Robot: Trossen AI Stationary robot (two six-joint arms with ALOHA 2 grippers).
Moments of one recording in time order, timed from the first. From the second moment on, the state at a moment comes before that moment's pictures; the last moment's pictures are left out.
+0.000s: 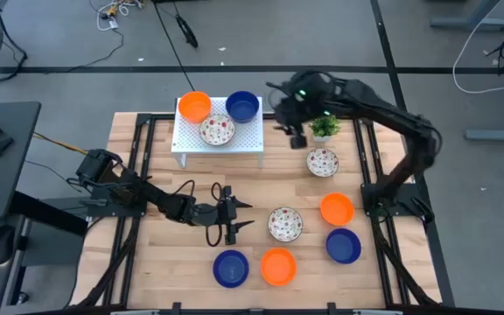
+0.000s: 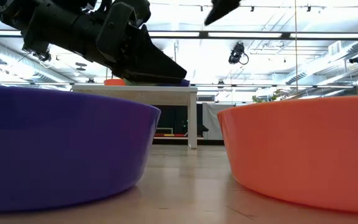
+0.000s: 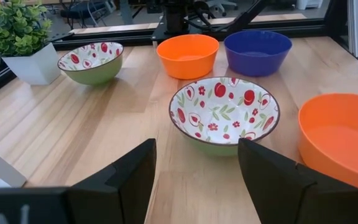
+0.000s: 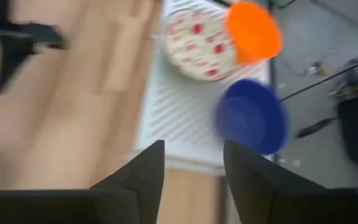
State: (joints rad) left arm -0.34 1.70 0.68 0.69 -0.47 -0.08; right arm -0.31 1.60 1.88 -1.09 -0.06 -0.57
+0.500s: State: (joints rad) left arm -0.34 1.70 0.68 0.69 -0.47 -0.08; right arm 0.11 0.99 0.94 -0.68 -0.01 -0.11
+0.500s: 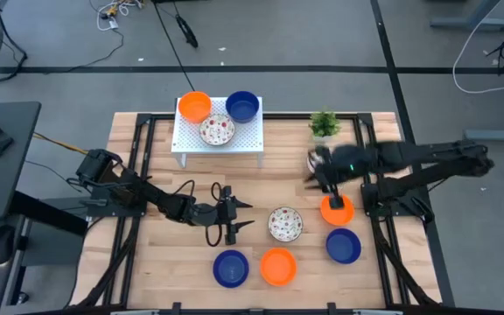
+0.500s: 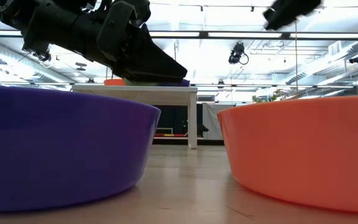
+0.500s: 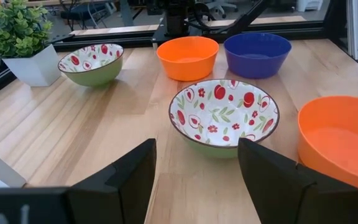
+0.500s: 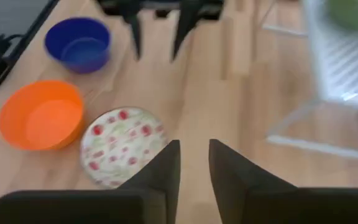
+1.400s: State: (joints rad) left arm -0.39 1.99 1.46 -0.10 0.12 -0.02; right arm 0.38 0.85 0.16 0.45 0.25 0.01
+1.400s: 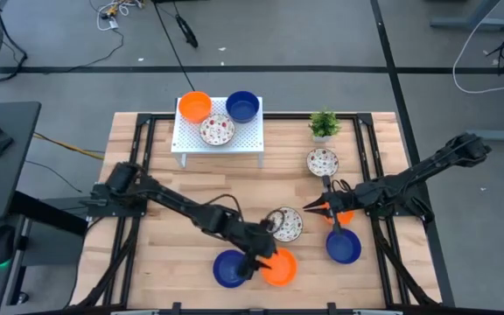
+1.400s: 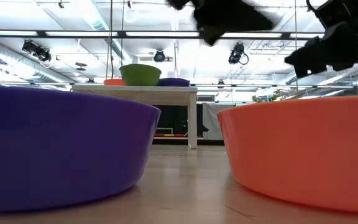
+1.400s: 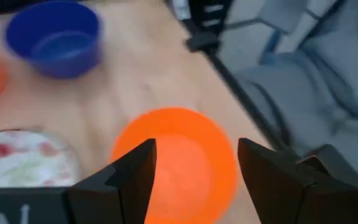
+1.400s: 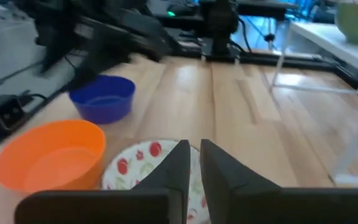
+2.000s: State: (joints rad) left arm -0.54 2.17 1.53 0.01 -0.17 -0.31; right arm 0.39 0.89 0.16 0.29 0.23 0.13
